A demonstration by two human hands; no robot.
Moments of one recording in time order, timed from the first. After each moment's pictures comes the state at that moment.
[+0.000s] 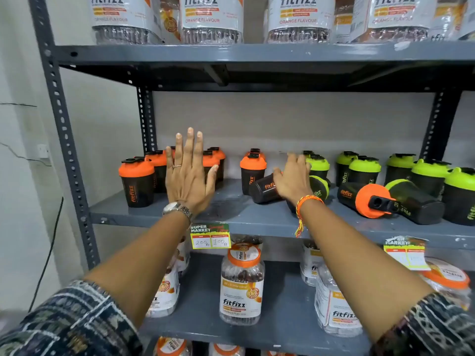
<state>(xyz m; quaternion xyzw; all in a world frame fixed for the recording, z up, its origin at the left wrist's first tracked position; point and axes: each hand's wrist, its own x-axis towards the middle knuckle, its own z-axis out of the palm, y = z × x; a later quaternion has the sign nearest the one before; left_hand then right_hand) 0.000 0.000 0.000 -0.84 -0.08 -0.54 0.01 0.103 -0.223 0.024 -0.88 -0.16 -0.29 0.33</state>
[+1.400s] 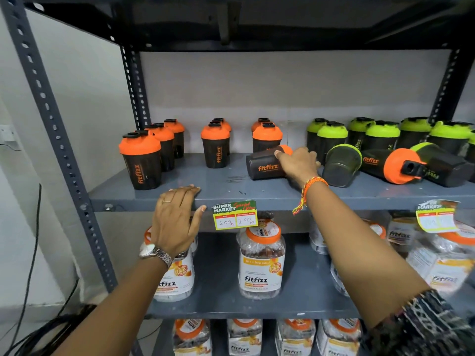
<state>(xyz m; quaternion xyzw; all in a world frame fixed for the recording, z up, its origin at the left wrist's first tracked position) -0.029 0.101 -0.134 -0.90 -0.01 -0.43 -0.04 0.121 -0.165 -0.016 -0.88 0.02 -0.17 0.44</state>
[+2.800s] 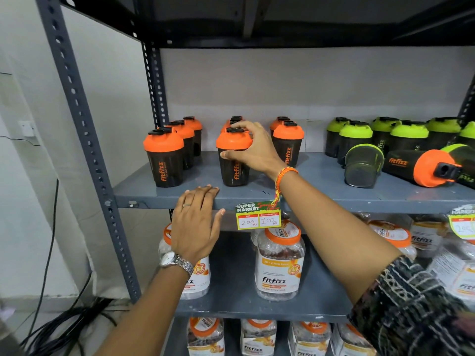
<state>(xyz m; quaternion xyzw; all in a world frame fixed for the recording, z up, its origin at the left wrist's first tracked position) -0.042 0.101 -0.138 -0.91 -0.02 -0.42 -0.04 0.083 -0.049 0.007 -0.77 -0.37 -0.21 0.47</state>
